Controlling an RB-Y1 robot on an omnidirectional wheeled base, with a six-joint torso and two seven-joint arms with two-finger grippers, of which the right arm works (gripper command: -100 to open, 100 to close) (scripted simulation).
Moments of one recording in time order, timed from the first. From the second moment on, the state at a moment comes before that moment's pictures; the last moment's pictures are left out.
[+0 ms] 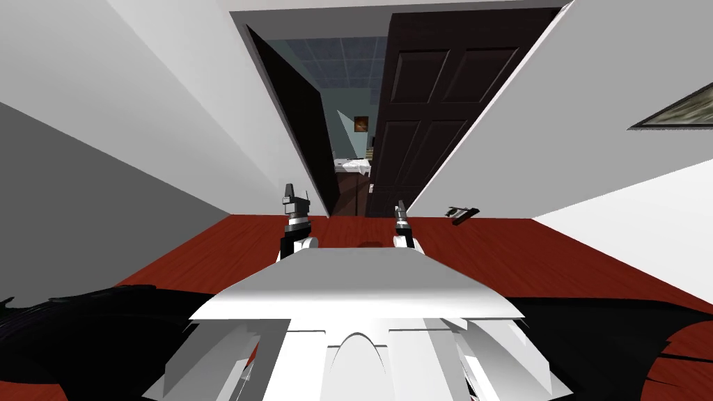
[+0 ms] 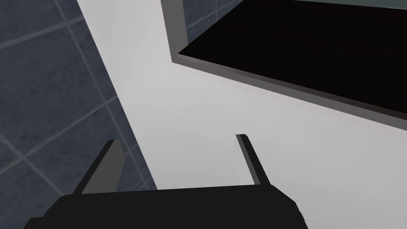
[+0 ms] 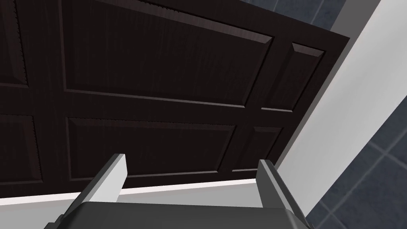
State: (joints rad) arm 0.19 -0.12 -0.11 -1.50 -0.03 -0.58 0.07
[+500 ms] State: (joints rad) arm 0.13 -0.13 -0.13 -1.34 -0.05 -0.62 0.06
